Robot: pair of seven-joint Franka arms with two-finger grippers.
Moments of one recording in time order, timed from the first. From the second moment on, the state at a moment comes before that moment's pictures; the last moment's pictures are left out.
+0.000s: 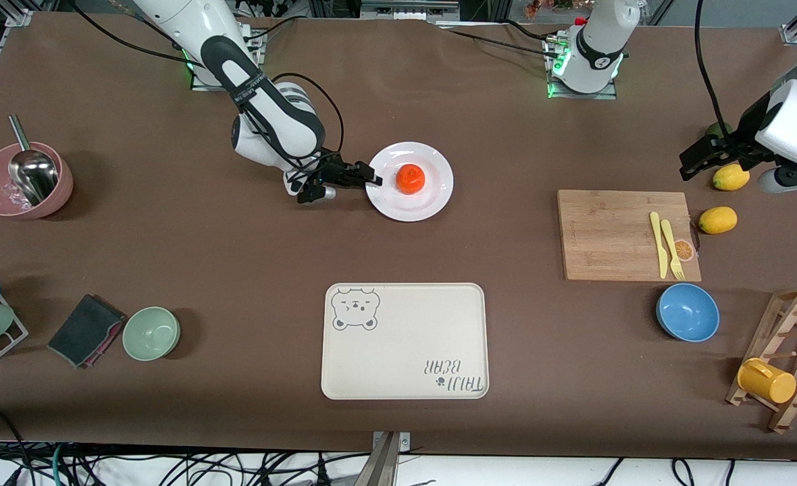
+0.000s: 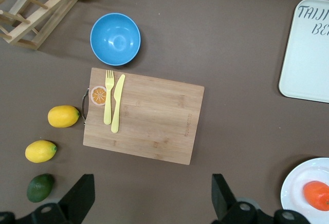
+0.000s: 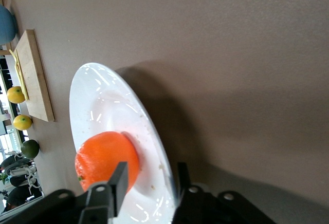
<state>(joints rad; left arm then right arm) -0.05 0.01 -0.02 -1.58 0.04 1.55 -0.25 0.19 0.52 0.56 -2.23 1.70 2.75 -0.85</state>
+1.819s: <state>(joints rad) -0.05 0.03 -0.02 -1.55 0.04 1.55 -0.25 0.13 0.53 0.54 -2.03 1.75 2.77 -0.88</state>
